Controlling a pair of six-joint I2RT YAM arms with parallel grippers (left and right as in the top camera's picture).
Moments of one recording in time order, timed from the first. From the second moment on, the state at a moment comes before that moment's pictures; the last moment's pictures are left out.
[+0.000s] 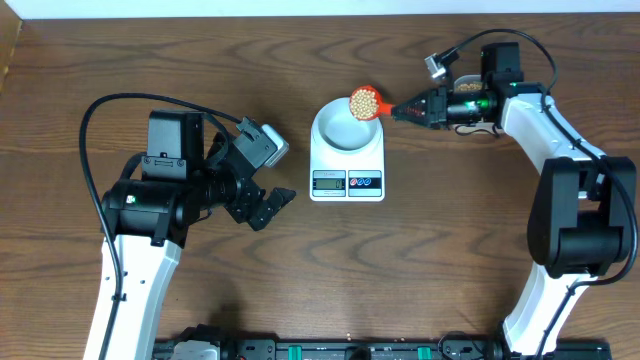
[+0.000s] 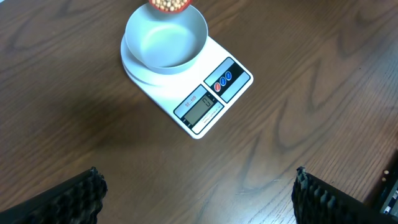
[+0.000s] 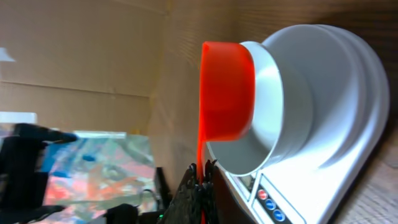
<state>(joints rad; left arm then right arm) -0.12 1.17 1.18 -1.01 0.52 0.59 0.05 2.05 1.45 -0.51 -1.22 0.16</state>
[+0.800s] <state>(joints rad) -0.12 1.17 1.18 -1.01 0.52 0.59 0.07 2.05 1.45 -0.51 -1.13 -0.06</state>
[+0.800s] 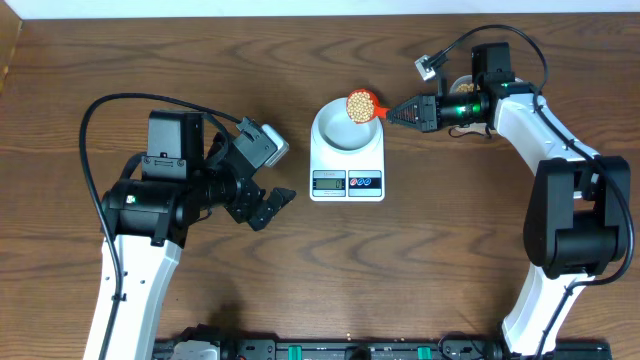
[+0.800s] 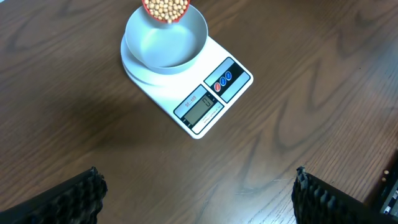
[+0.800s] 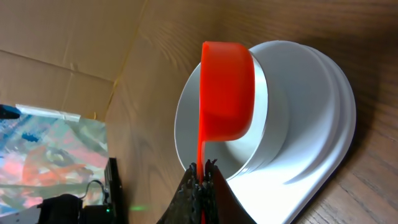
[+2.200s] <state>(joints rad) -0.12 1.17 1.18 -1.01 0.52 0.59 0.14 2.03 1.45 -0.51 -0.95 -0.26</state>
